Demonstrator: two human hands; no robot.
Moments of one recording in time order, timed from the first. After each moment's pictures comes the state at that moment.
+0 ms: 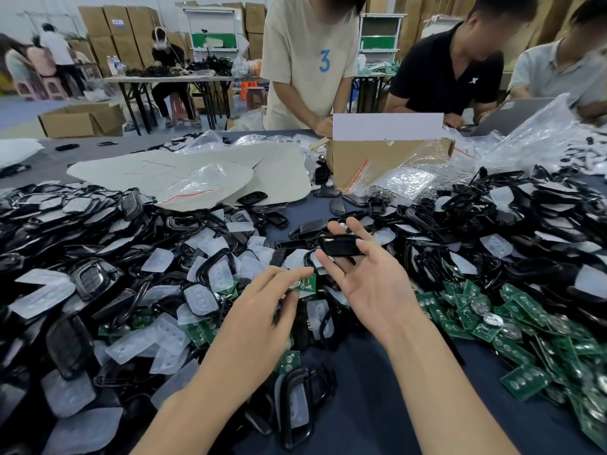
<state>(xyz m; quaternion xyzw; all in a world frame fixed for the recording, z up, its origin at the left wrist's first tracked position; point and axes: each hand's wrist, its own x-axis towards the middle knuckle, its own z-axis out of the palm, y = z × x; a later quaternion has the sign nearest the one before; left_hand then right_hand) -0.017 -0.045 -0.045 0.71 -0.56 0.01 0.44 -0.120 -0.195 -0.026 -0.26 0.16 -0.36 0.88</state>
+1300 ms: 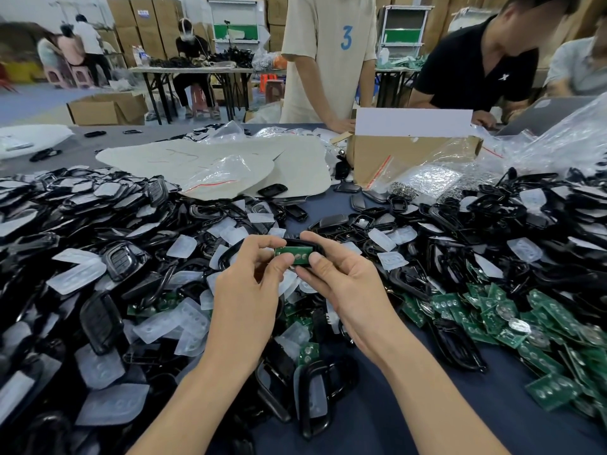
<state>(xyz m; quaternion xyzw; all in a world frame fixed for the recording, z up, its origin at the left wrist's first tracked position) 0.006 -0.049 -0.045 0.69 -0.38 0.00 0.61 -0.093 -0.151 -0.037 -0.54 0.12 -0.32 0.77</state>
